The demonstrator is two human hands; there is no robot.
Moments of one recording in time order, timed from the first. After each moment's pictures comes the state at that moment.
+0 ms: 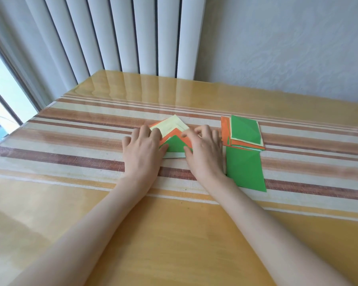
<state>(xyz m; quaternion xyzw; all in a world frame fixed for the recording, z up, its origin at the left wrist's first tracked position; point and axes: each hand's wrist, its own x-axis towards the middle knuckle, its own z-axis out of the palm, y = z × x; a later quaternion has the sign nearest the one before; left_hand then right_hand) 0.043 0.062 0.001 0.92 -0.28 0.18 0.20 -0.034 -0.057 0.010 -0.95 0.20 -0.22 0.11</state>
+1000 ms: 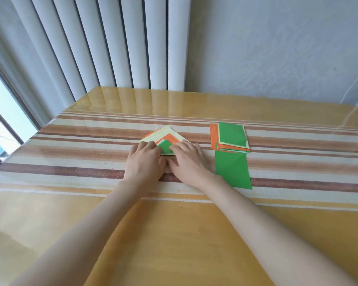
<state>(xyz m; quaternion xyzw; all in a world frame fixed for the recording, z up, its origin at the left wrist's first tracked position) 0.039 0.060 0.007 0.92 -0.36 0.08 0.13 -0.033 -0.057 0.009 -0.98 0.12 -0.06 0.11</state>
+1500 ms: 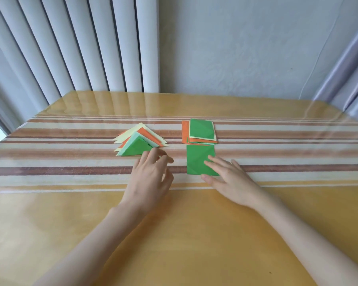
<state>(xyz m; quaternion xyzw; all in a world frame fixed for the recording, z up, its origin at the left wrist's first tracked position) -0.055 0.052 0.013 0.82 -0.48 0.13 0.28 -0.195 -0.128 0.024 -0.97 0.18 0.01 0.17</state>
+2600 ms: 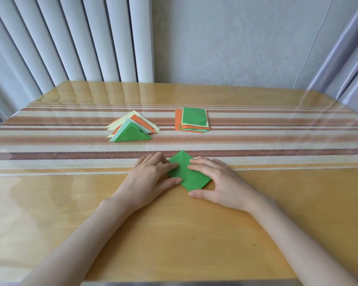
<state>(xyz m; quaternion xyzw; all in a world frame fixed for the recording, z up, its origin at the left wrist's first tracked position) -0.069 0.061 -0.010 0.78 -0.58 0.05 0.23 -0.226 -0.106 0.012 -0.97 0.08 -0.03 0.21</state>
